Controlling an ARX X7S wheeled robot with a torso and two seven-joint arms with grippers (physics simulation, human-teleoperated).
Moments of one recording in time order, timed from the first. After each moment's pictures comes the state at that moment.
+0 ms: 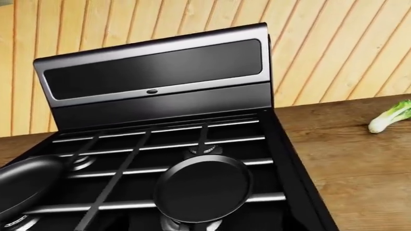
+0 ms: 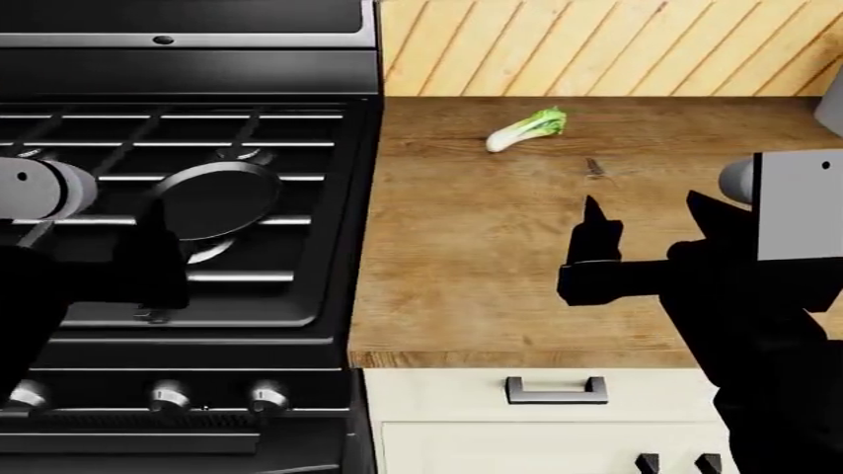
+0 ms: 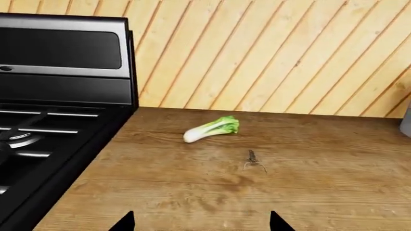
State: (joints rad) left arm -0.74 -0.99 -0.03 0.75 -1.81 -1.05 -1.16; right arm 0.81 0.80 -0.22 -0.71 1.66 0.93 1.15
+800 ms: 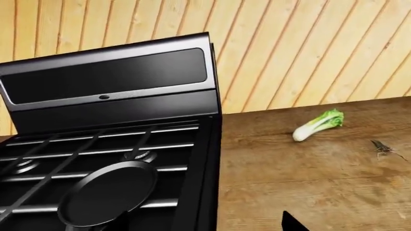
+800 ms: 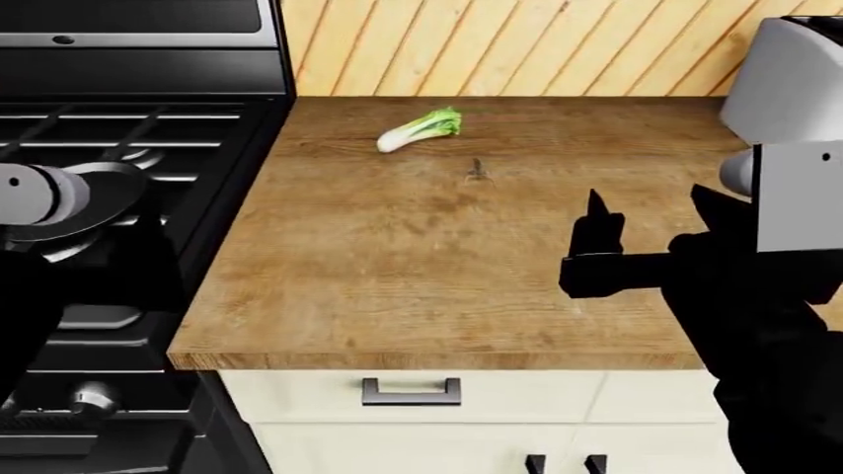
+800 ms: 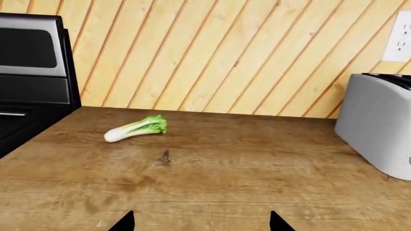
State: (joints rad) left arm -0.69 -1.00 -0.06 0.77 -1.79 -1.03 -1.14; right arm 0.83 0.80 -0.24 -0.70 1.64 0.93 1.16
